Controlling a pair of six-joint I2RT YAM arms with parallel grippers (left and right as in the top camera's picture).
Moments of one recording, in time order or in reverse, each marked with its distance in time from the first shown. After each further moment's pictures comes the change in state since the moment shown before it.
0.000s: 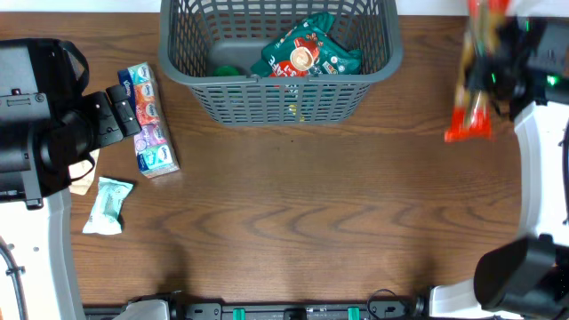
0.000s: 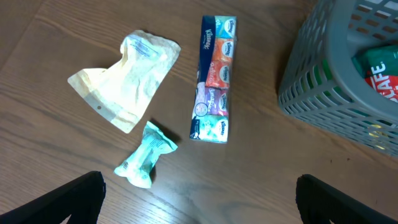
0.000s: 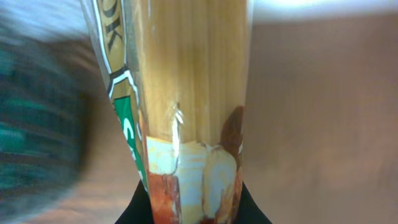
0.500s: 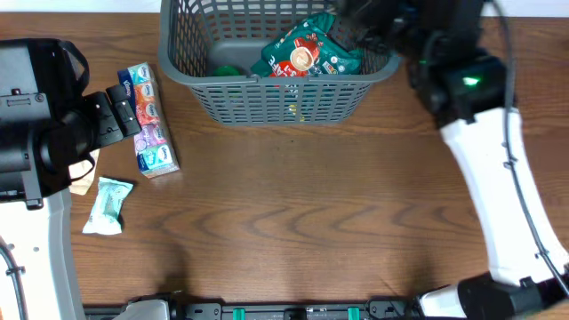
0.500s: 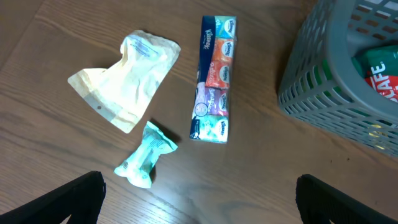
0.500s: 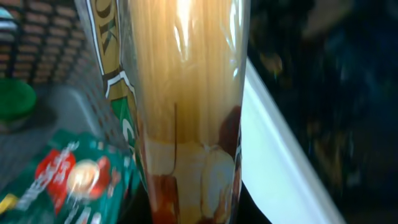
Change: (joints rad) left arm 0.000 0.000 0.000 0.000 0.000 0.000; right arm 0.505 -0.003 0.197 0.270 -0.140 -0.822
